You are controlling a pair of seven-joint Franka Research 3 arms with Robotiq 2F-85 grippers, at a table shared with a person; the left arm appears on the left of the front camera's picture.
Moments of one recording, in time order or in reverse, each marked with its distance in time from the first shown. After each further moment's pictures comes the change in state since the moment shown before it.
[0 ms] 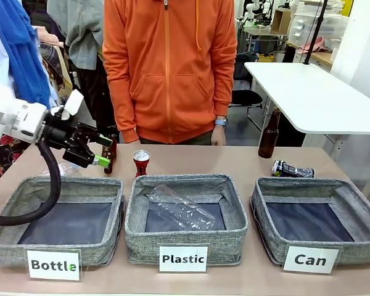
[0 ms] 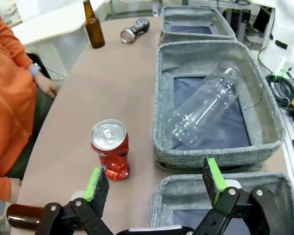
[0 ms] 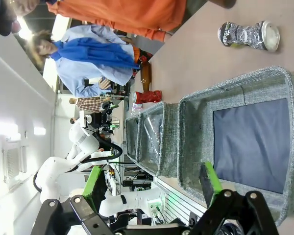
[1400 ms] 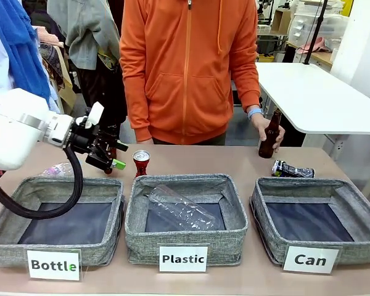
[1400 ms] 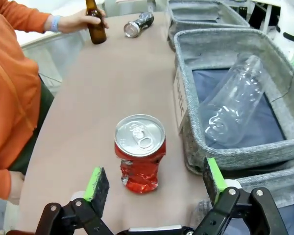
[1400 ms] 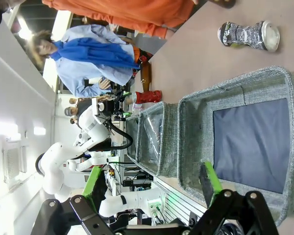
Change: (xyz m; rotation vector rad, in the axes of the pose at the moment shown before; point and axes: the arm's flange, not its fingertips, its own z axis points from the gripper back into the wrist) left arm -0.033 0.060 -0.059 -0.048 -0.020 -0.037; right arm 0.000 0.000 0.000 0.000 0.000 0.000
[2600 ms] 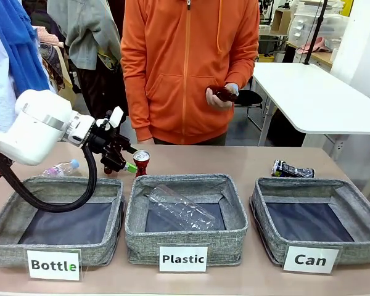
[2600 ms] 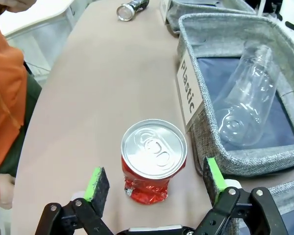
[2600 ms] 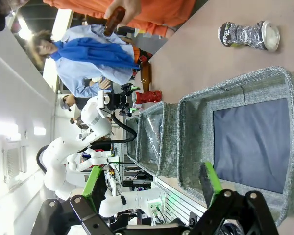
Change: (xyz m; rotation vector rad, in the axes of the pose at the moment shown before) left arm 0.005 0.022 -0.038 -0.053 0.086 0.009; right arm 0.000 0.000 0.000 0.000 0.000 0.000
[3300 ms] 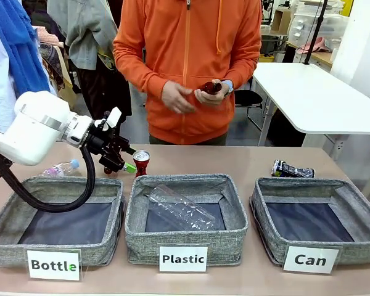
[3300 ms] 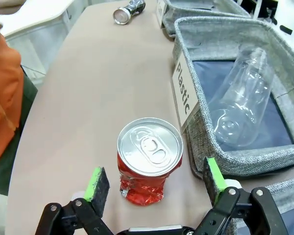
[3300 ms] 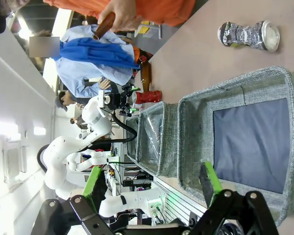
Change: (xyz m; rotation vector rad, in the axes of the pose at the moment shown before) left arm -0.006 0.001 0.000 -0.029 -0.028 0.014; right arm 0.000 0.000 0.000 0.000 0.000 0.000
